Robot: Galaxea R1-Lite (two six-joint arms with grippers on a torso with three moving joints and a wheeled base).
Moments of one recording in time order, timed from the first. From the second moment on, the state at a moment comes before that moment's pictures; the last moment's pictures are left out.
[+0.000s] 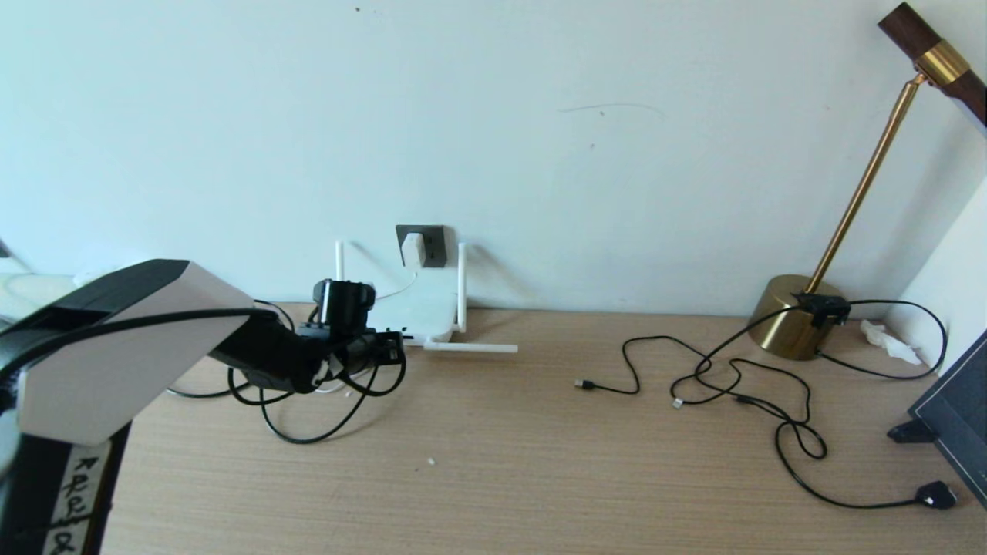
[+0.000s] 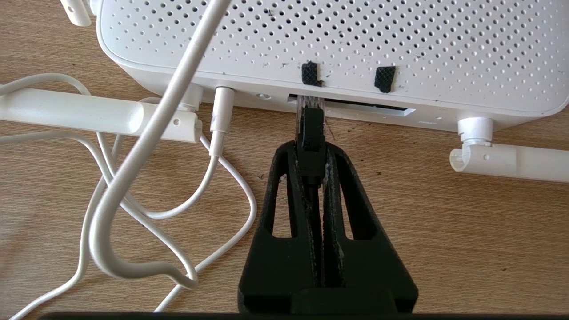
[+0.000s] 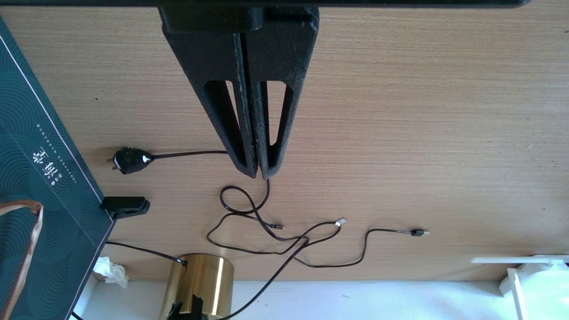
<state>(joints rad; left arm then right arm) -0.21 2.32 -1.32 -0.46 0.16 -0.14 0.00 0.00 0.00 0.00 -0.02 0.04</state>
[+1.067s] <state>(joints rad) -0.21 2.34 -1.33 -0.46 0.16 -0.14 0.00 0.00 0.00 0.00 -0.02 0.04</state>
